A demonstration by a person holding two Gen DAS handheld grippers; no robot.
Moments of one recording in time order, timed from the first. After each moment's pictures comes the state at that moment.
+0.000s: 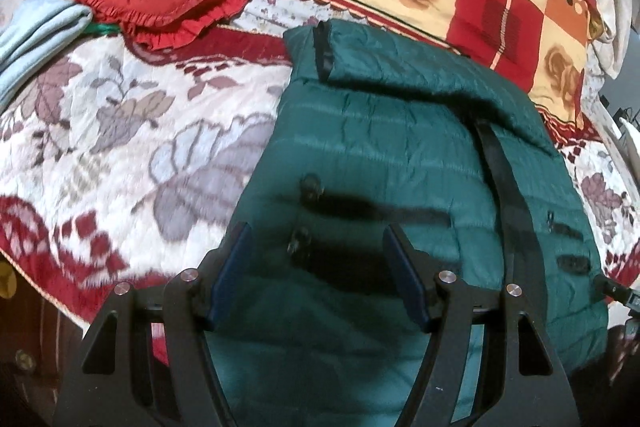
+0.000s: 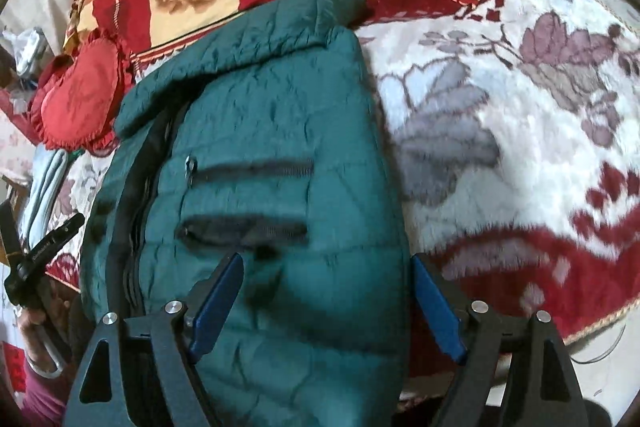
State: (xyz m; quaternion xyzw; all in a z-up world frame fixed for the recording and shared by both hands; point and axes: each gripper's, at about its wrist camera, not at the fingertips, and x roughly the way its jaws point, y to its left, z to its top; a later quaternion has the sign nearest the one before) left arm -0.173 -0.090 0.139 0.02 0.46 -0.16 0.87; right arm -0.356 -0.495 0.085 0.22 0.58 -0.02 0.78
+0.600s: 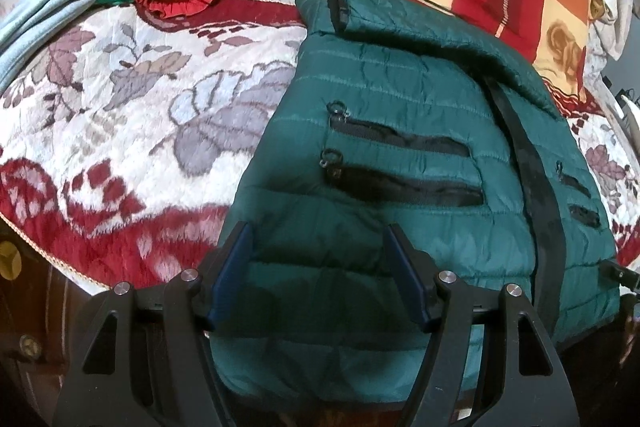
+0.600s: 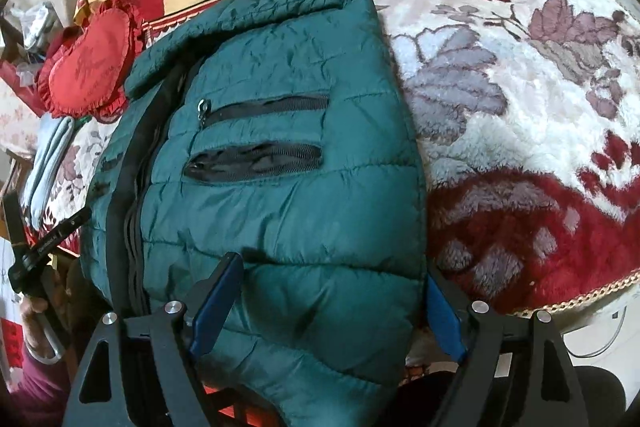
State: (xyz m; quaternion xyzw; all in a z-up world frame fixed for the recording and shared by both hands) left arm -0.203 -0.066 0.120 0.03 0.49 -0.16 0.86; right arm -0.376 -0.481 0.079 0.21 0.61 0.01 0.77
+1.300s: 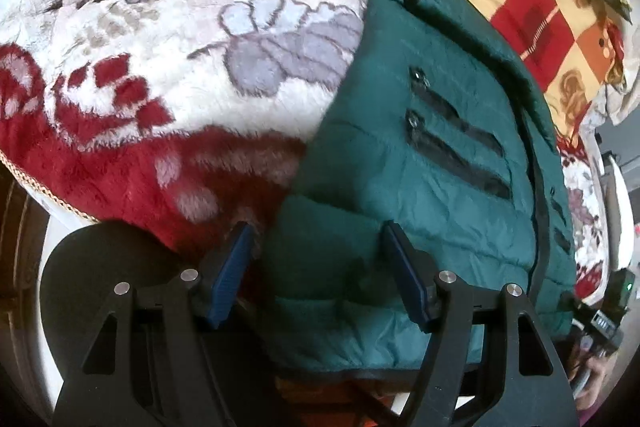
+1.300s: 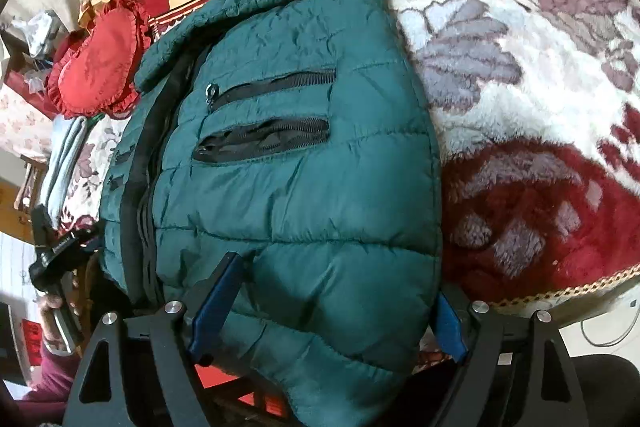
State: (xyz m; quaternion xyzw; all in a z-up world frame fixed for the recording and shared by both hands) left arm -0.195 -0.008 0.094 -0.09 0.57 -0.16 0.80; right arm -0.382 -0.483 0.074 0.25 0.62 0.04 0.74
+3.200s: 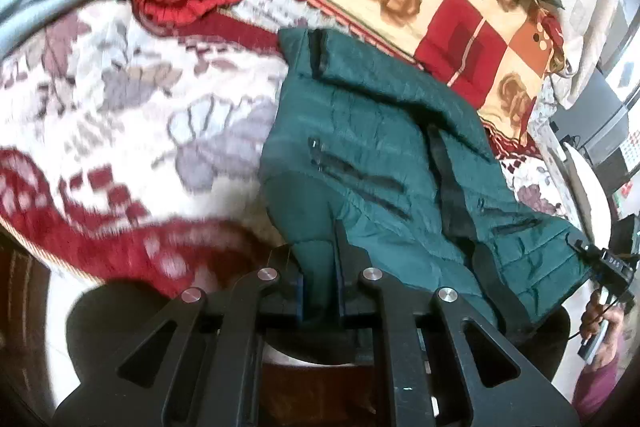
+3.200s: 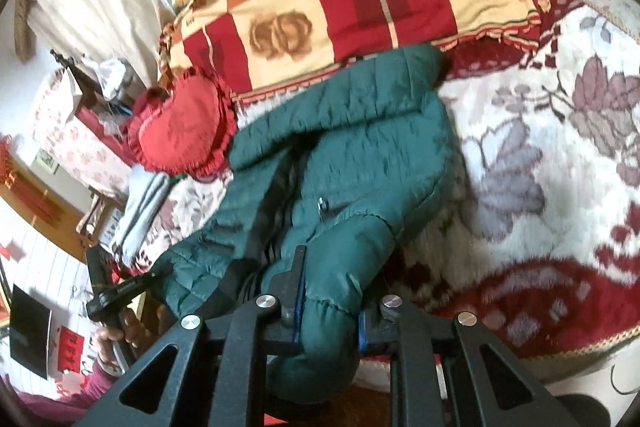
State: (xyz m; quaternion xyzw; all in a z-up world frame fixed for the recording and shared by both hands) left arm -0.209 -0.030 0.178 -0.08 0.47 -0.23 0.84; right arm -0.356 -0.500 0.170 0.31 0.48 0.10 0.82
